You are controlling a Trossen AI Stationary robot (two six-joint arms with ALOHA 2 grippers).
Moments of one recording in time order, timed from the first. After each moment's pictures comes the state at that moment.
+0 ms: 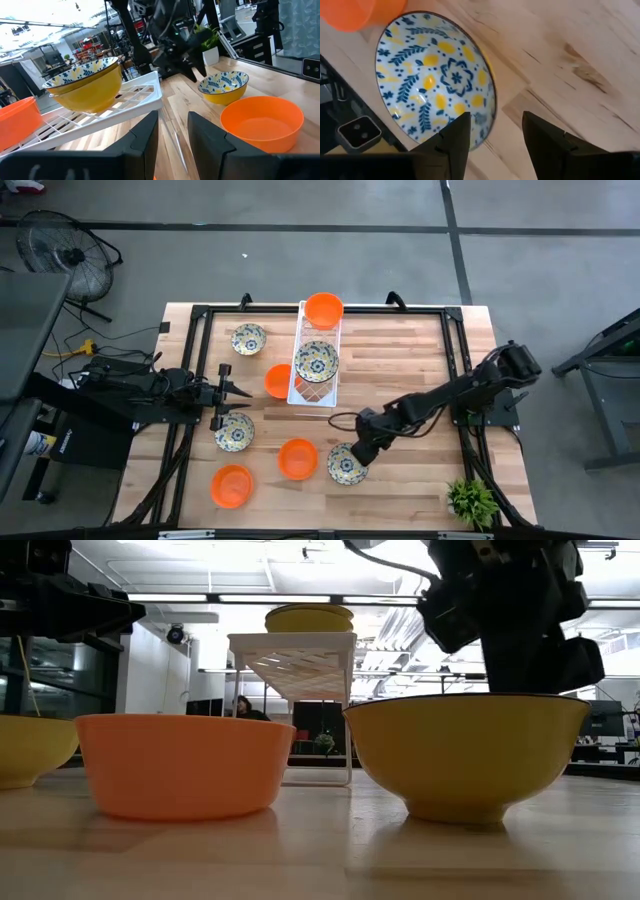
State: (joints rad) left arm -0.19 0.01 0.02 0.00 -0.06 0.36; right arm 0.34 1.64 1.02 -0.50 -0.16 1.26
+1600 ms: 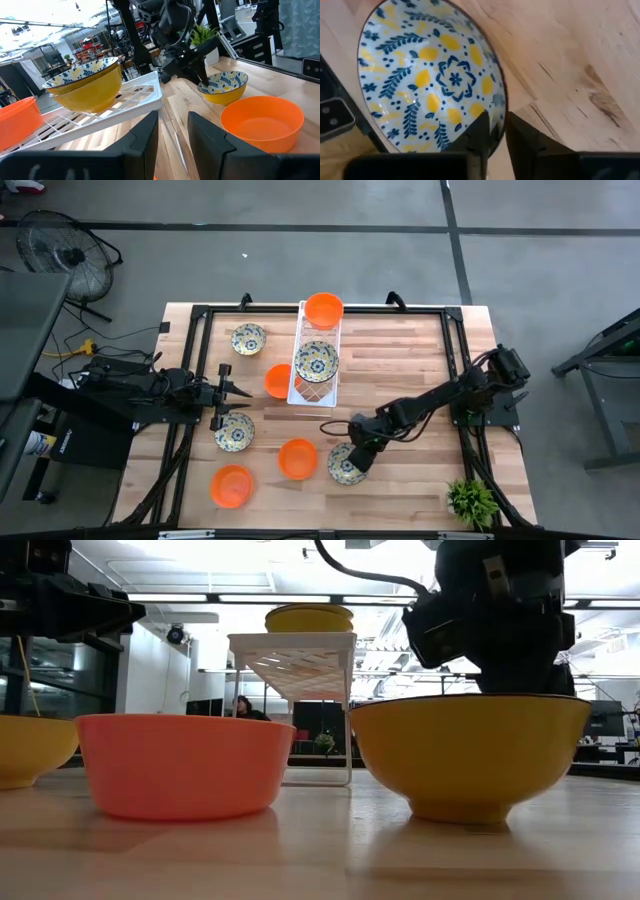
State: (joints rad) left arm -0.19 0.01 0.02 0.00 -0.06 0.36; right arm 0.33 1.73 1.03 -0.45 -0.19 1.06
